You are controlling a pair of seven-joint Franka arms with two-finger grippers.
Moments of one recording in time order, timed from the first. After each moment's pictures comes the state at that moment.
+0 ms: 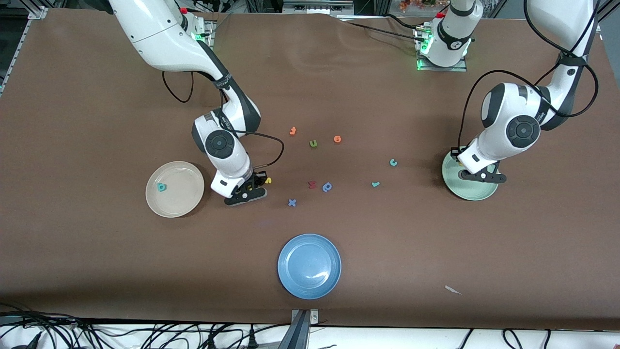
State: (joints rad) left arm 0.03 0.26 -0.09 -2.22 0.12 2.26 -0.03; right arm 0.45 0.69 0.06 -1.76 -0.08 2.50 0.27
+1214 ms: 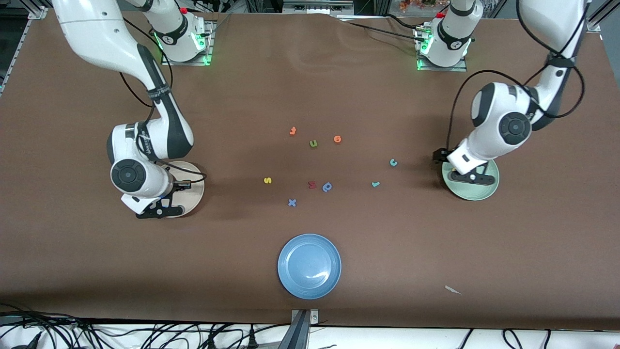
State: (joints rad) left arm -0.01 0.28 -0.15 -2.21 -0.03 2.36 -0.03; right arm 0.27 0.61 -0.11 -1.72 -0.08 2.11 0.10
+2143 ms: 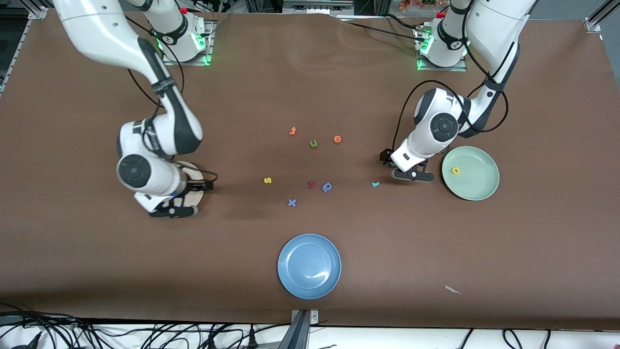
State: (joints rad) left arm -0.20 0.44 -0.19 -2.21 -0.08 2.59 -0.23; right arm 0.24 0.57 0.06 -1.70 -0.01 2.12 0.31
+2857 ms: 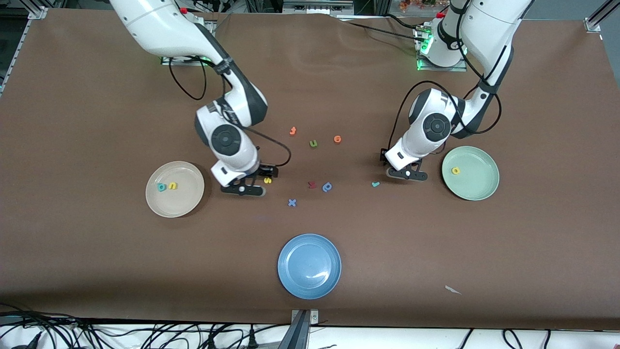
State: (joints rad) left arm -0.22 0.46 -0.19 -2.21 -0.06 2.59 -0.22; right arm 0.45 0.66 0.13 -1.71 -0.07 2.32 0.66
